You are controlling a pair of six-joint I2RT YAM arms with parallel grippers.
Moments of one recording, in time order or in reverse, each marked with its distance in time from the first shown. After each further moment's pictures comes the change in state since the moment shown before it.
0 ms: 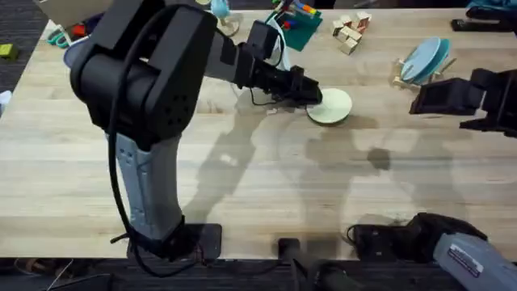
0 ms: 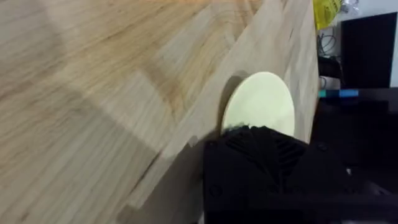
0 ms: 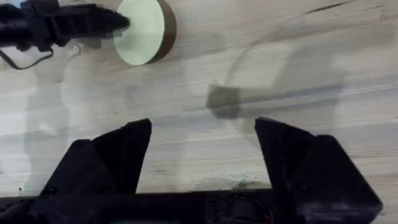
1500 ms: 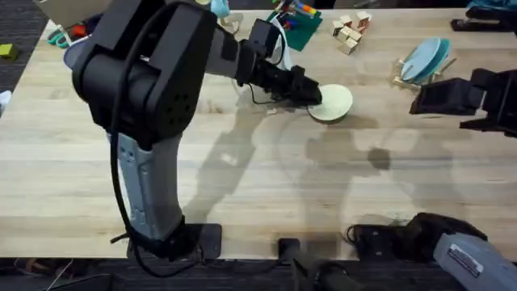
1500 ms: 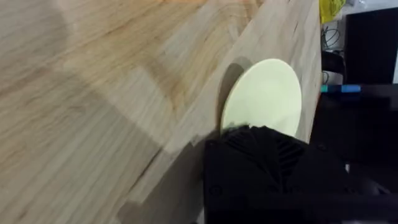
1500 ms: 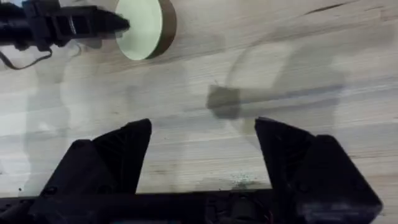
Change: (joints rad) left arm 0.000 0.008 0.042 -0.112 -0.010 0.043; right arm 0.000 0.000 0.000 0.000 0.000 0.000
